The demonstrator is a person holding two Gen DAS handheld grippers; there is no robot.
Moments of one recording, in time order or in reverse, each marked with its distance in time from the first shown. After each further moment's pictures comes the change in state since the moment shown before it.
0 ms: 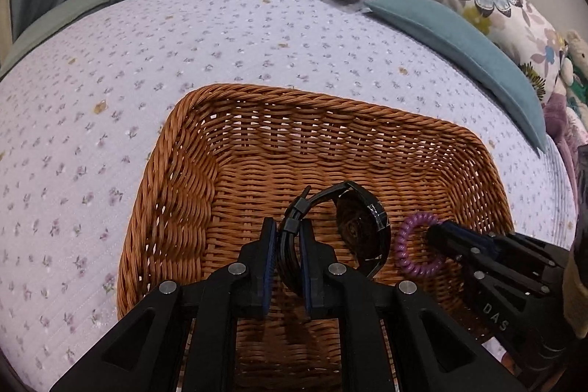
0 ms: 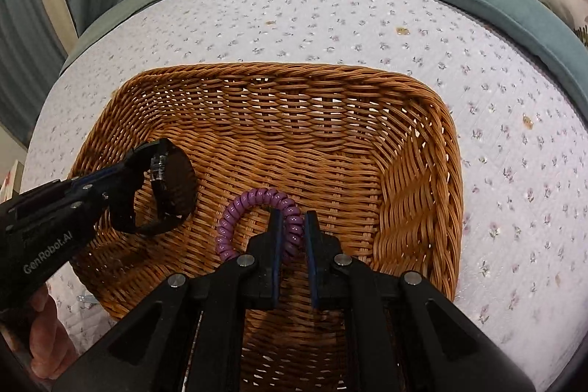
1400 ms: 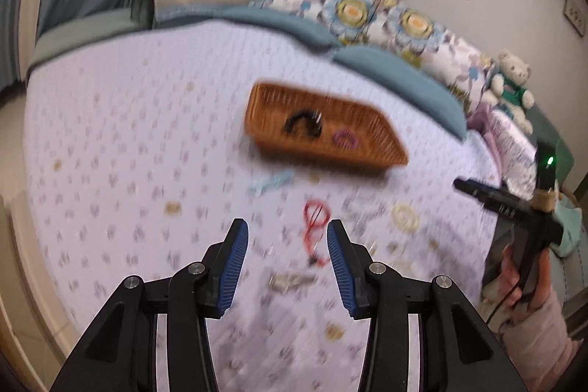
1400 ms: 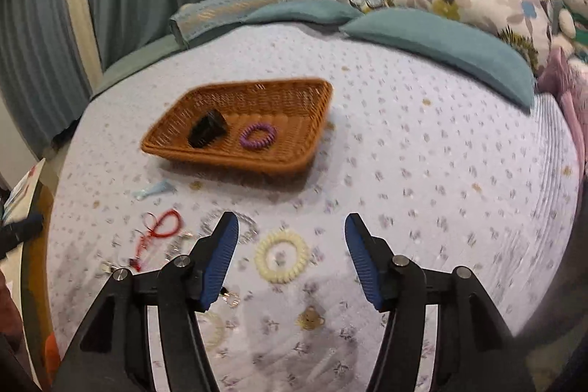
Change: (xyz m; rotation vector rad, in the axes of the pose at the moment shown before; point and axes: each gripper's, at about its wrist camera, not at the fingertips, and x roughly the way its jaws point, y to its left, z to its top) left arm -0.231 0.066 -0.213 -0.016 -0.183 -0.119; right arm -0.178 -0.030 -0.171 0.016 -0.250 -0.010
